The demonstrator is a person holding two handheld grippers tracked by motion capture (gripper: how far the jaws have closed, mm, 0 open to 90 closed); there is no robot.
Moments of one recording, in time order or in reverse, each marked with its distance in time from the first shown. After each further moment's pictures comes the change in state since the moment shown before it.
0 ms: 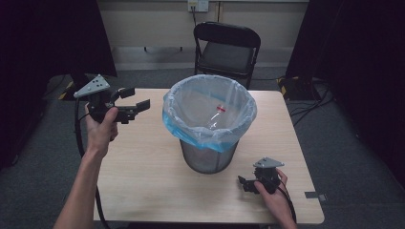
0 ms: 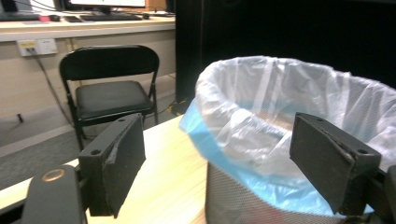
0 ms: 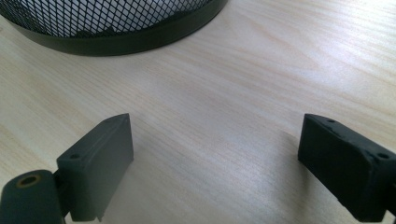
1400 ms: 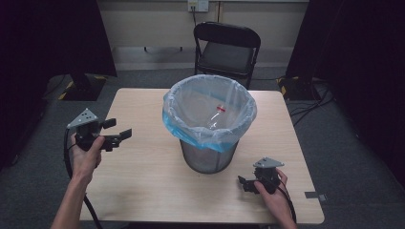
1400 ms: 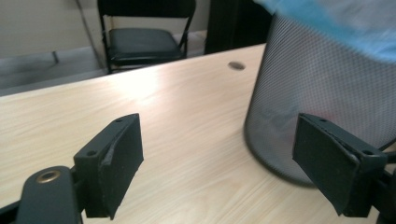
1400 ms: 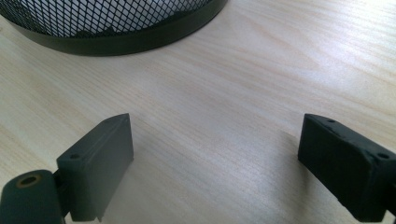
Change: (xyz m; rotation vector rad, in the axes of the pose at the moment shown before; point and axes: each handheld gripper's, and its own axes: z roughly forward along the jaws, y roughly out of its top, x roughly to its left) left arm 0.031 -0.099 -0.032 0.175 0.128 -0.071; right arm 0.000 0.000 0.000 0.000 0.000 0.000
